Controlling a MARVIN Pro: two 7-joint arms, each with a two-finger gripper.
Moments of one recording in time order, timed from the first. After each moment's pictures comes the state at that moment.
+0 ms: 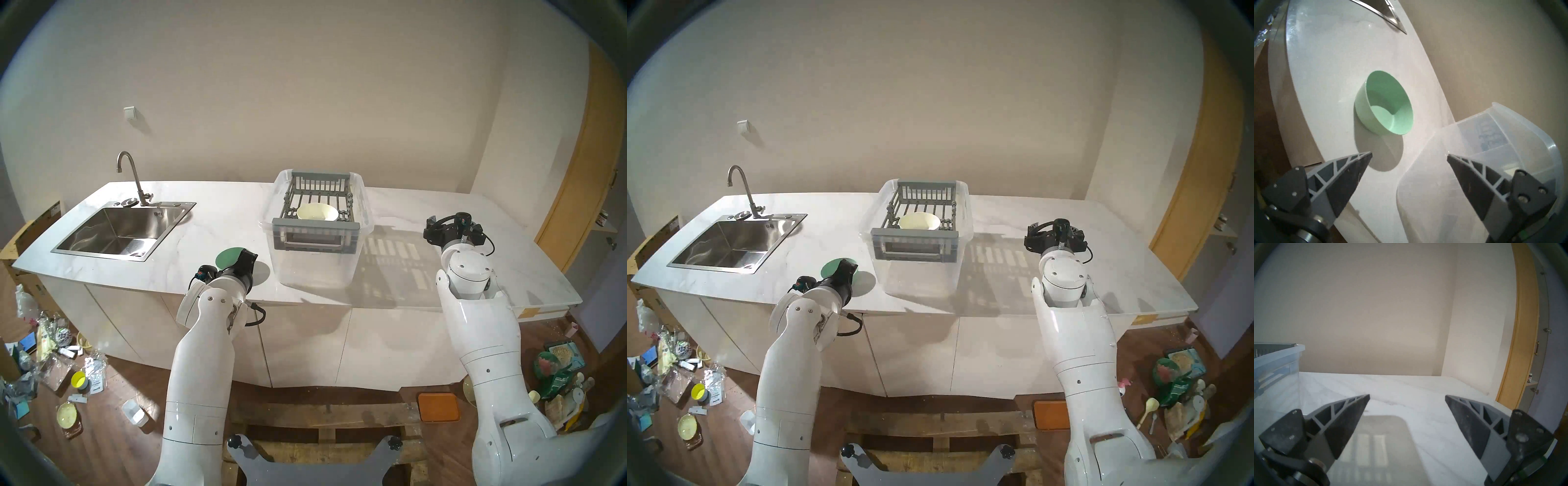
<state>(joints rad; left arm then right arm) 1.48 -1.63 -1.60 -1.80 -1.14 0.25 0.70 -1.24 -1.34 1.59 -1.52 0.11 0.28 -0.27</state>
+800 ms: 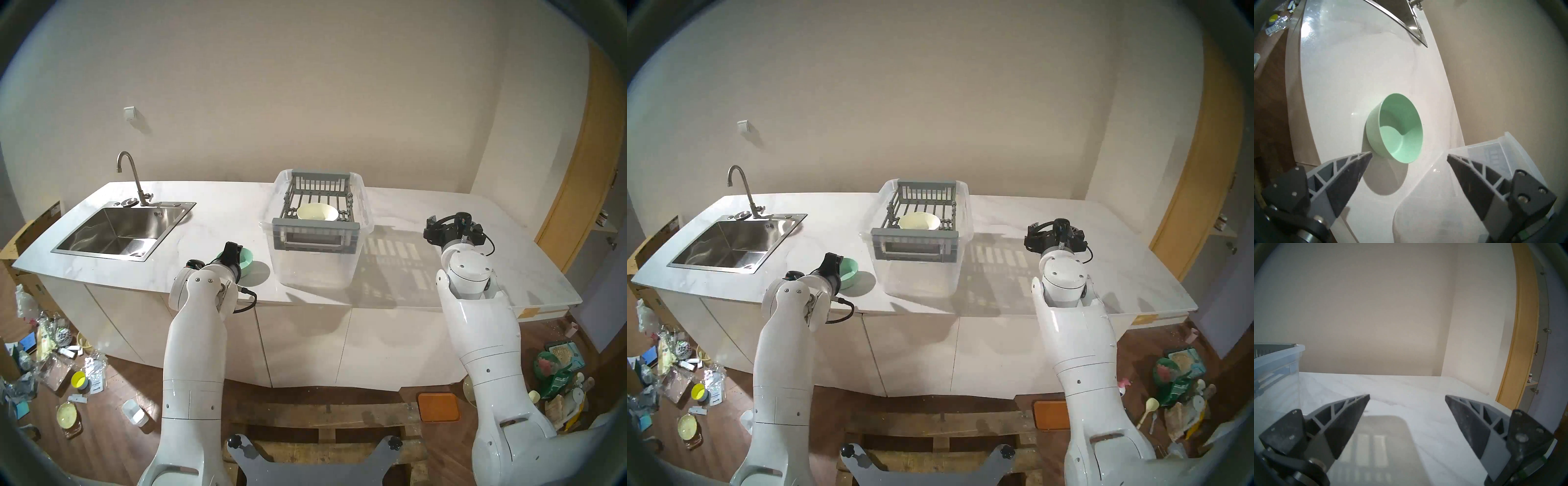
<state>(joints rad) 1.37 -1.64 -1.68 -1.69 -1.19 0.22 0.76 -1.24 -1.34 1.59 -1.52 0.11 0.28 -0.27</state>
